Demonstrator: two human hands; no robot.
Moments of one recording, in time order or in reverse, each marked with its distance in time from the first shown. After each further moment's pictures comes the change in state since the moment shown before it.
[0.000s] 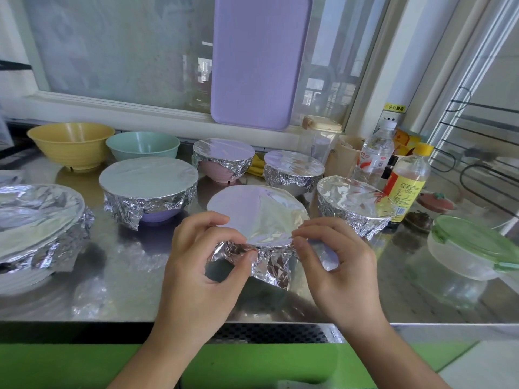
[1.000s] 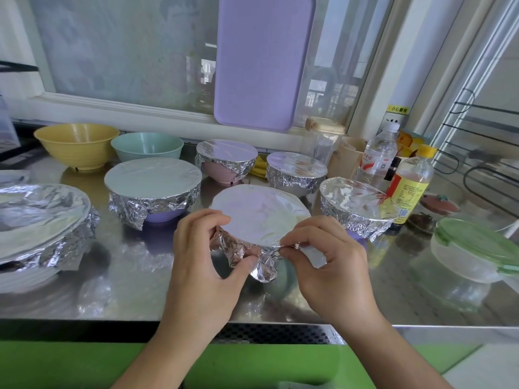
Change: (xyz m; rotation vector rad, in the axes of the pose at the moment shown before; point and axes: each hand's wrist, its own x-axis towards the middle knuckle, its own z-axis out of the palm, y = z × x) left_hand -0.002 -0.010 0.004 0.047 -0.019 -0.109; right_hand 0.006 -0.008 0.007 -0.048 -0.082 -0.124
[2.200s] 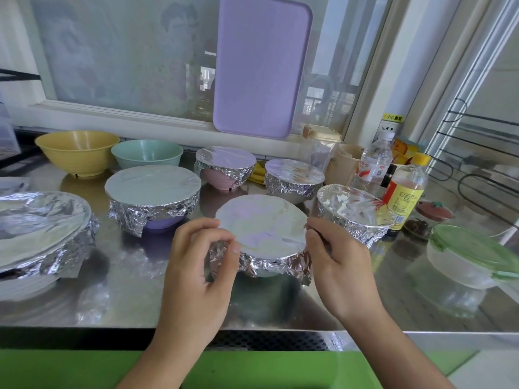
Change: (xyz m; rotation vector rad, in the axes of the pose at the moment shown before) left_hand 0.003 0.005 -0.006 -0.016 0.049 0.031; right_hand 0.013 0.003 -0.010 0.005 -0.051 0.345
